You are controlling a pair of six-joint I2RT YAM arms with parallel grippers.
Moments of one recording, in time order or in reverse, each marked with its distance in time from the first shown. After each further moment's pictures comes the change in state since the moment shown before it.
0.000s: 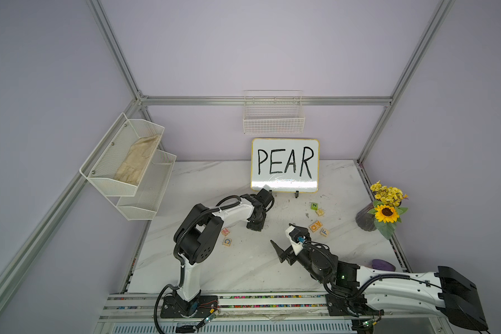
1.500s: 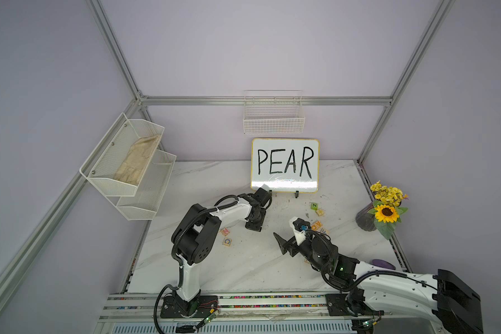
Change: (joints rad) left arm 0.025 -0.017 -0.015 0.003 0.047 0.047; right arm -0.171 0.027 0.000 -0.001 -0.145 0.085
